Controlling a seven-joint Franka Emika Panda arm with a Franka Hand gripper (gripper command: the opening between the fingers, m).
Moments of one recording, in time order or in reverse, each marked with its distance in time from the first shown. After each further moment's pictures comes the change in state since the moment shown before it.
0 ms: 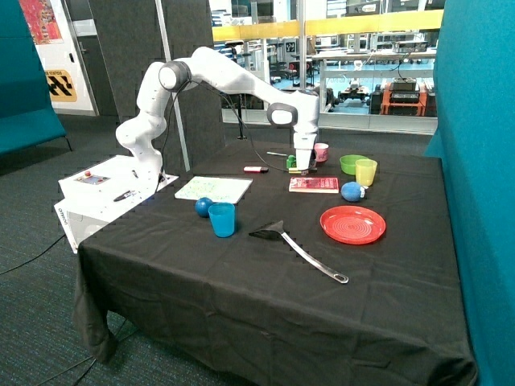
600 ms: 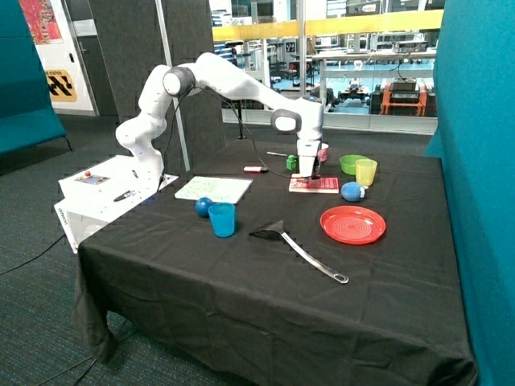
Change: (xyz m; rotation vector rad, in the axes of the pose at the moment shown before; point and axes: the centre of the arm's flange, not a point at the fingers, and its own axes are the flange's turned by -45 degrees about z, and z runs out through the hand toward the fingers) arm 0.012 0.012 0.021 -0.003 -0.008 0.011
